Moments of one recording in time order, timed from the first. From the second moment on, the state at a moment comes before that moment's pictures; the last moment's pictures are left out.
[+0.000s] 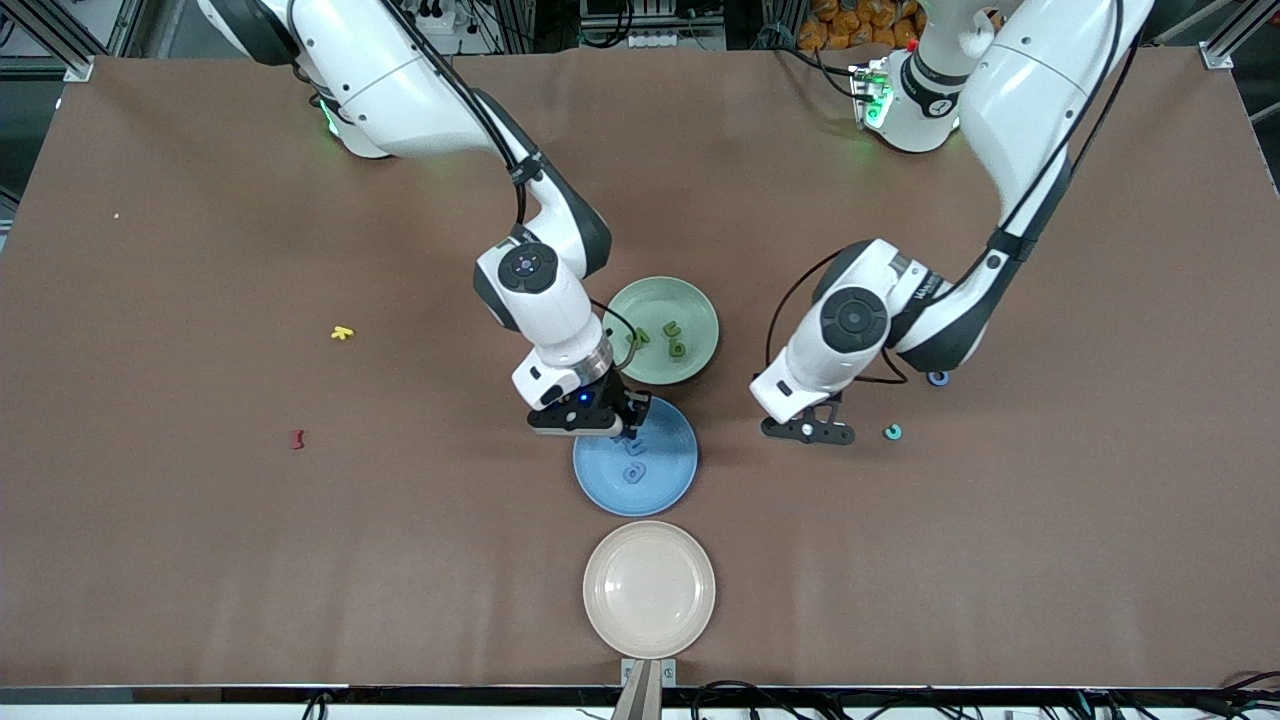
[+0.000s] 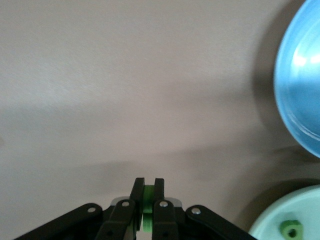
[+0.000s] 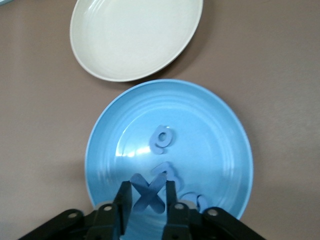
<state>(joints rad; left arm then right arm) -0.09 0.63 -0.47 -1.73 0.32 2.26 -0.58 0.63 0.75 0.03 -1.54 -0.03 2.71 0.81</state>
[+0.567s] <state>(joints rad) -0.19 0.63 -0.48 -1.72 0.32 2.26 -0.83 0.62 0.75 0.02 -1.54 -0.03 2.68 0.78</state>
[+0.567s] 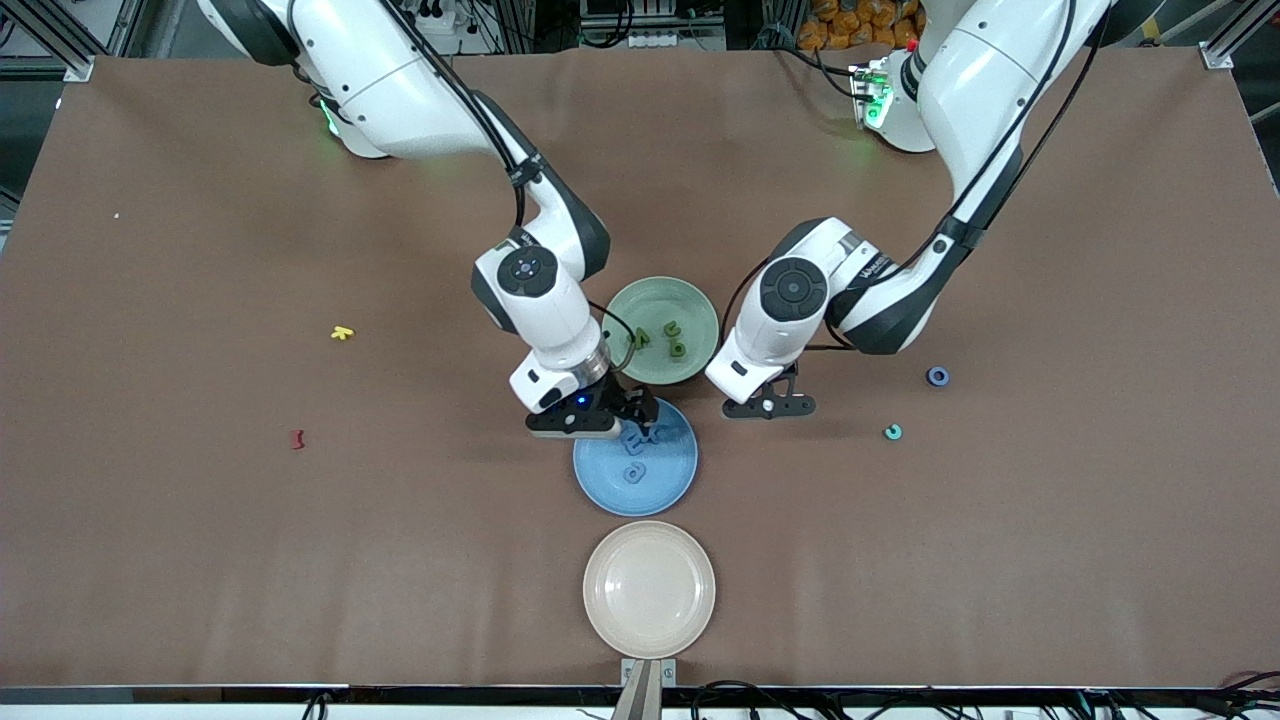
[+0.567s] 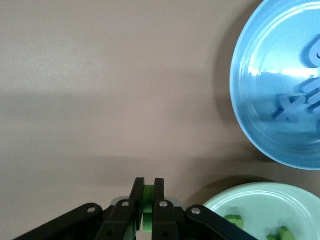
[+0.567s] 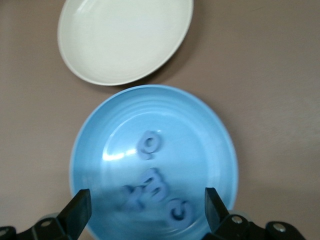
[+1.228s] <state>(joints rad) -0.26 0.64 -0.51 -1.72 0.30 2.26 -1.03 0.40 0.62 0.01 -1.67 -0.03 2.53 0.33</state>
